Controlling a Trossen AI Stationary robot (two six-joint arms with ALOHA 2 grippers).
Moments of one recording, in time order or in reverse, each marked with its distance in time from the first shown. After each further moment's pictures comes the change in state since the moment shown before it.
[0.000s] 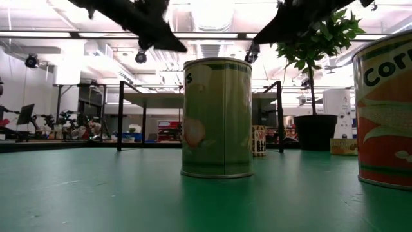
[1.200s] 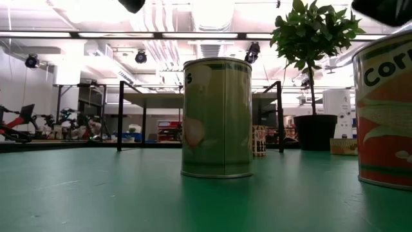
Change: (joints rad) left arm -0.471 -0.111 -0.058 0.135 0.000 -0.207; right arm 0.702 0.431 0.357 -0.551 0.090 0.775
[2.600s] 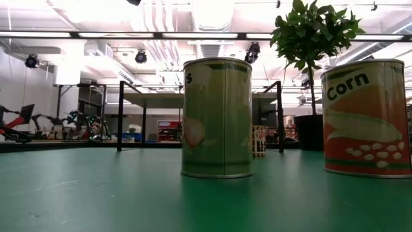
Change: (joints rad) left arm 0.002 0.000 0.000 0.047 -0.107 0.209; right arm 0.227 -0.040 -0.159 -0.125 0.364 0.634
